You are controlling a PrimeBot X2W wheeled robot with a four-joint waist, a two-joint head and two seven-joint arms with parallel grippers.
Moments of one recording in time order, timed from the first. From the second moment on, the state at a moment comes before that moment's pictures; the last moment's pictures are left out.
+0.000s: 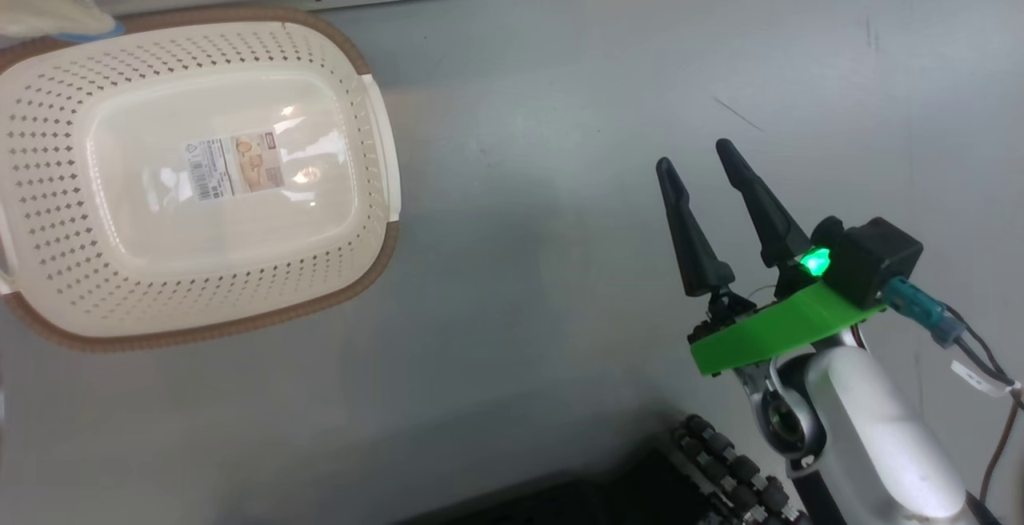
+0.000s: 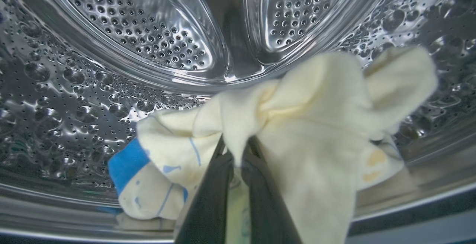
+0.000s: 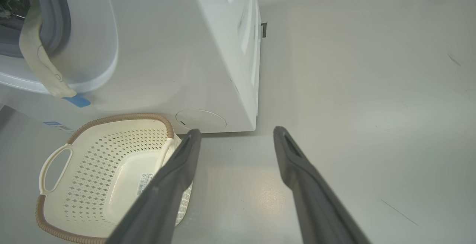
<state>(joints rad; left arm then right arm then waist) -1.43 0.28 -0.17 0.83 -0.09 -0.06 0.10 -0.29 -0.06 0.30 0.11 0.35 0.13 -0.26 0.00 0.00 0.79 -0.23</state>
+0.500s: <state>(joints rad) -1.56 0.33 -0.29 0.85 0.03 -0.03 -0.22 -0.29 -0.05 0.34 0.10 0.36 0.13 -0.26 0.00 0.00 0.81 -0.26</state>
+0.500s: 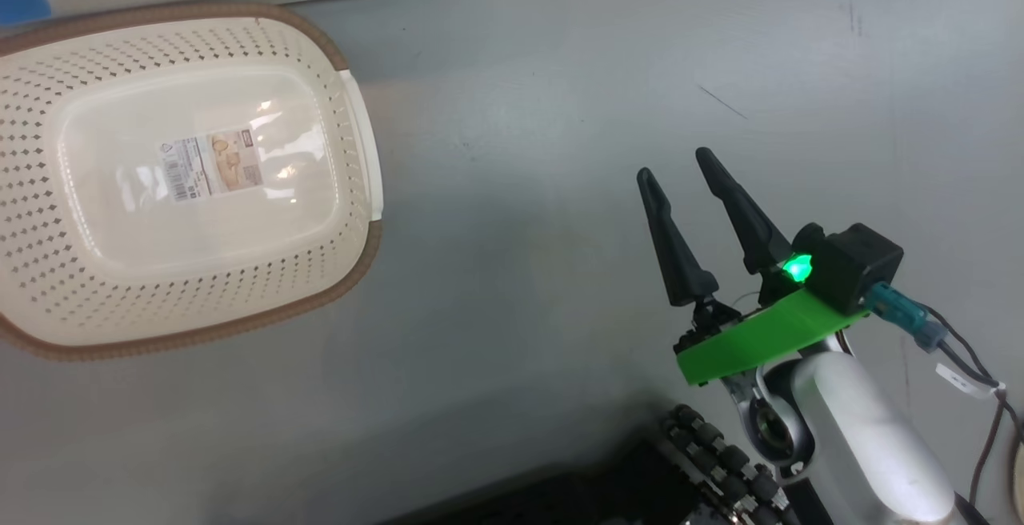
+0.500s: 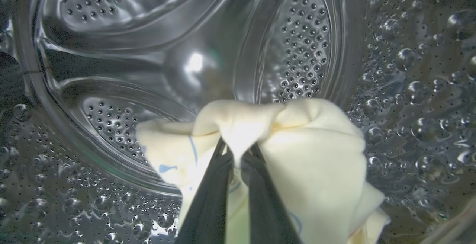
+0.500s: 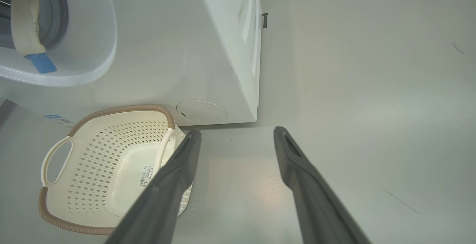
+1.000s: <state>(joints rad) -1.53 0.39 -0.33 0.65 0.04 0.01 -0.26 -0.29 -0.05 0.34 0.10 0.36 0.13 -0.26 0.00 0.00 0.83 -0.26</state>
